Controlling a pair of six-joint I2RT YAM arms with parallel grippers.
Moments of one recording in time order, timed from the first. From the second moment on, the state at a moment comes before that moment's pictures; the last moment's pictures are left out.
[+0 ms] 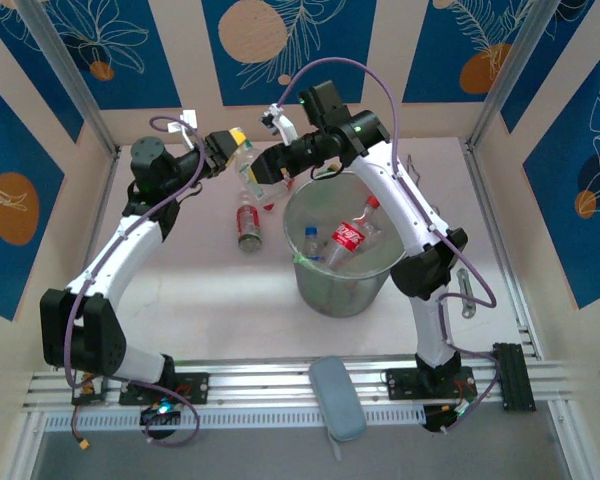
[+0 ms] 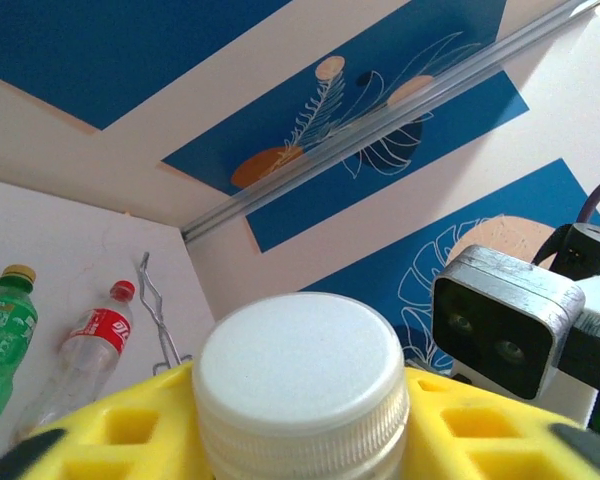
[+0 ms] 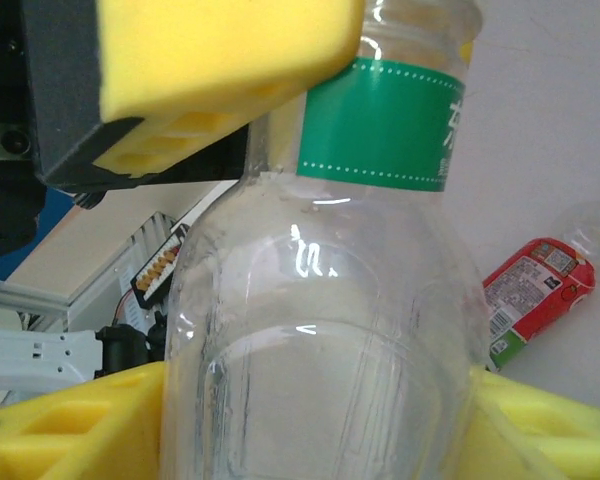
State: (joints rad) left arm -0.19 1.43 1.15 0.37 0.73 -1.08; right arm 0.61 2.08 2.48 -1.19 -0.69 0.07
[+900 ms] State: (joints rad) left arm -0.52 1.29 1.12 -0.19 0.43 -0.57; right arm 0.42 1.47 1.99 -1.15 -0.45 0.06
